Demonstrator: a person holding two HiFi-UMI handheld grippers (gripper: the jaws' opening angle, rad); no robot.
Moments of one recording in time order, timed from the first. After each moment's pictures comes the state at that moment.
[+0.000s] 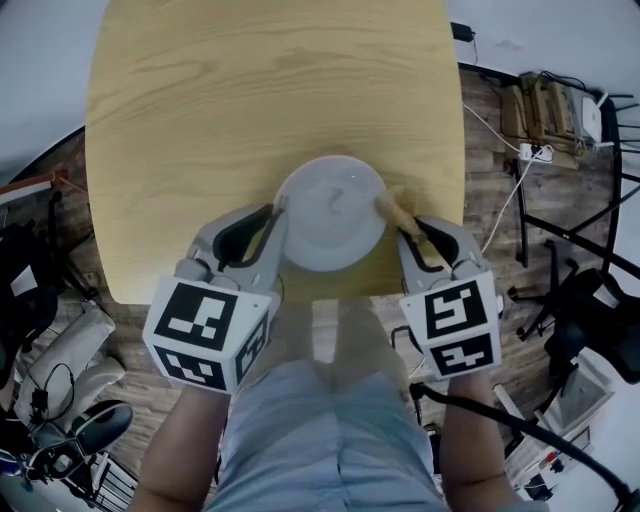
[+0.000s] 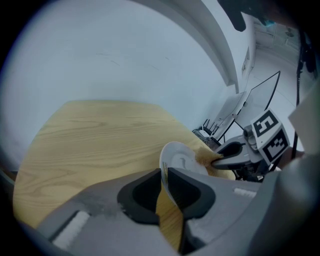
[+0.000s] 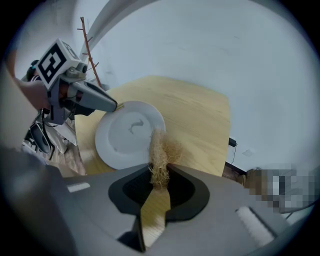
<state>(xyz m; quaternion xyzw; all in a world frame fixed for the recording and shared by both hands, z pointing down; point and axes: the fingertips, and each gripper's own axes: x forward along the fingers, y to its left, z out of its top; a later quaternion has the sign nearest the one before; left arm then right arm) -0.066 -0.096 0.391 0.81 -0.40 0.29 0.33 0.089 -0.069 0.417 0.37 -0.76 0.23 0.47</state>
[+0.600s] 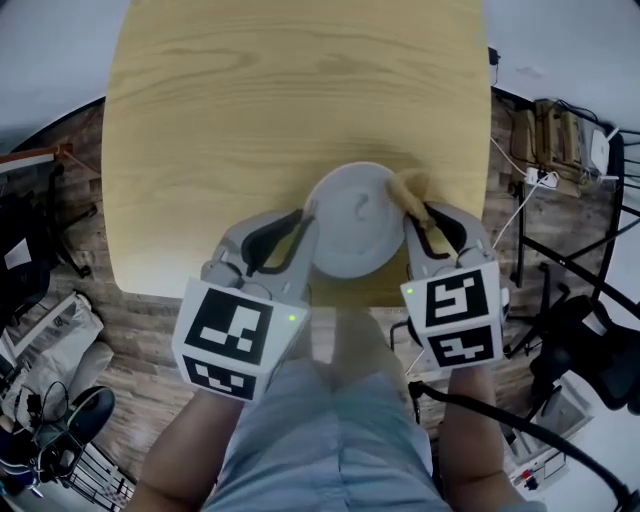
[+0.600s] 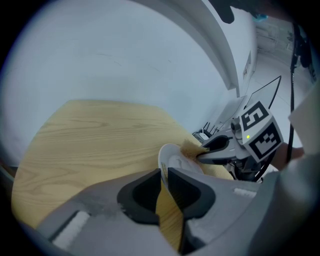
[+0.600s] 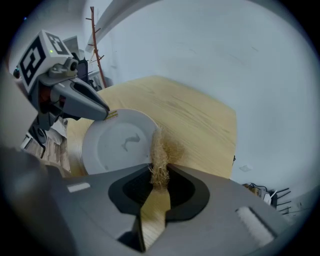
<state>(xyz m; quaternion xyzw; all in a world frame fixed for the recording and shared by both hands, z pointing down) -0.070 -0.098 0.386 0.81 -0.40 0.28 0.33 0.060 -0.113 0.411 0.36 -0.77 0.18 0.50</state>
